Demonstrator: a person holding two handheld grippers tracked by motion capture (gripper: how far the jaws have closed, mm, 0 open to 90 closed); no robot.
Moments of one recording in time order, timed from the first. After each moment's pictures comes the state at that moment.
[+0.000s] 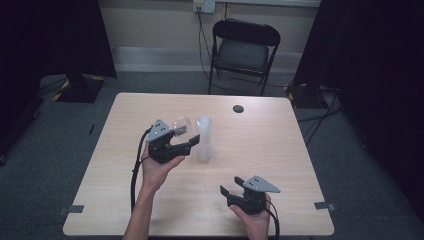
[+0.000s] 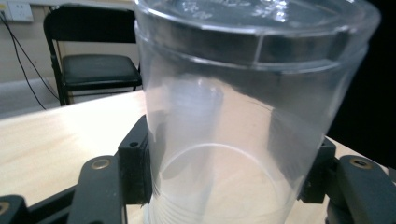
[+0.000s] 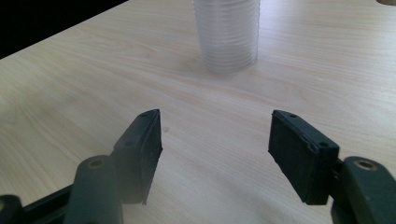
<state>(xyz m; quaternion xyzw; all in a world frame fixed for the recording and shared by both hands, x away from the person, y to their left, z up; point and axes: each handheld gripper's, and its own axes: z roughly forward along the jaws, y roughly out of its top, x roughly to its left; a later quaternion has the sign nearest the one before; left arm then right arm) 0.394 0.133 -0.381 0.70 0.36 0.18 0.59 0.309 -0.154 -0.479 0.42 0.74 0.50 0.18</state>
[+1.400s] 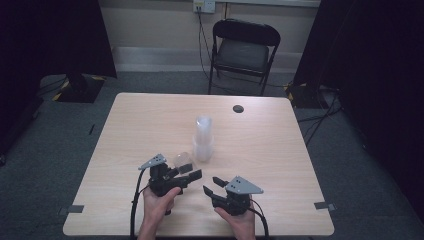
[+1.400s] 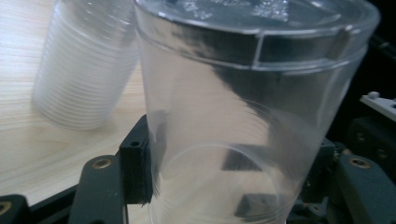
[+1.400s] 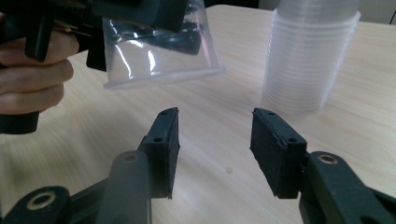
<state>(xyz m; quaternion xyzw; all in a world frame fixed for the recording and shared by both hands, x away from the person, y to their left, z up) 0.344 0.140 -0.454 0.65 0.42 -0.02 0.63 0.306 -0.111 -0.471 0.33 0.75 0.54 0.18</state>
